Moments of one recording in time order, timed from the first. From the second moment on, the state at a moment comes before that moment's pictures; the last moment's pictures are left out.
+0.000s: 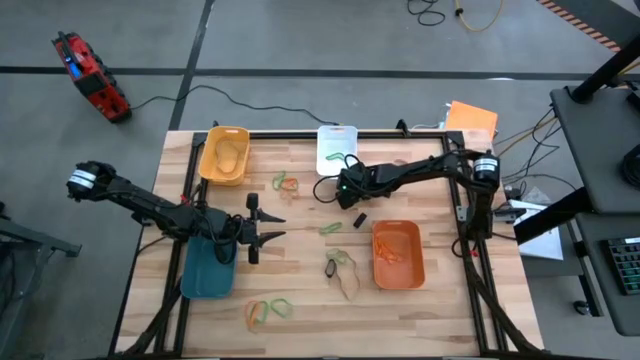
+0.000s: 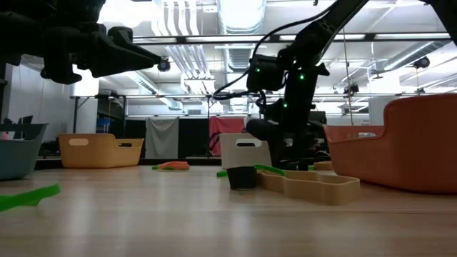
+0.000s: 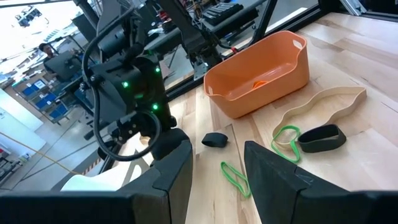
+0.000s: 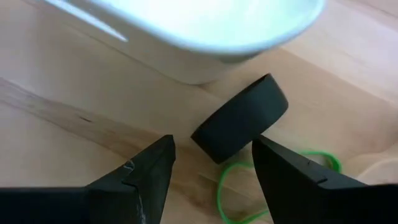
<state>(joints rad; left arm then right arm) -0.27 1.03 0.25 0.62 -0.36 0.46 -0.25 1.91 1.15 -0.53 0.32 0.81</state>
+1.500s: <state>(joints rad) -0.26 1.03 0.25 0.62 -0.36 0.44 -0.08 1.68 1.14 -0.62 0.31 0.57</state>
